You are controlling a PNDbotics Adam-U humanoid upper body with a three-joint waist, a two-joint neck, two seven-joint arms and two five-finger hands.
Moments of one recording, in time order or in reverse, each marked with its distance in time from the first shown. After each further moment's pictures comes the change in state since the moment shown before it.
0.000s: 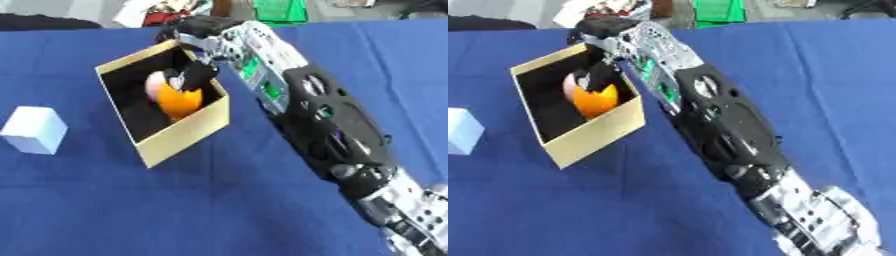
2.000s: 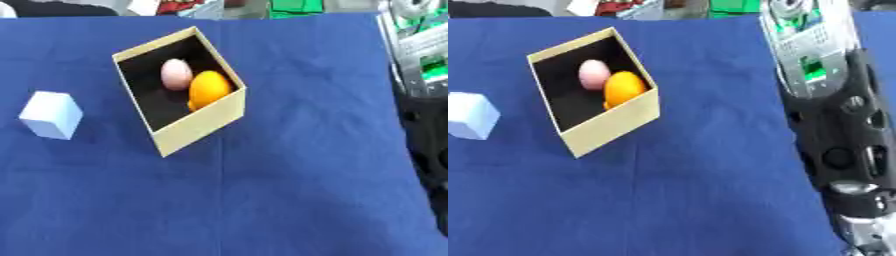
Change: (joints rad) left arm -0.020 0.320 -0.001 0.000 -0.337 -0.050 0.292; right arm 0.276 -0.231 -0.257 -0.583 -0.502 0.161 -0.591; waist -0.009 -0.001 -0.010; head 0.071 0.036
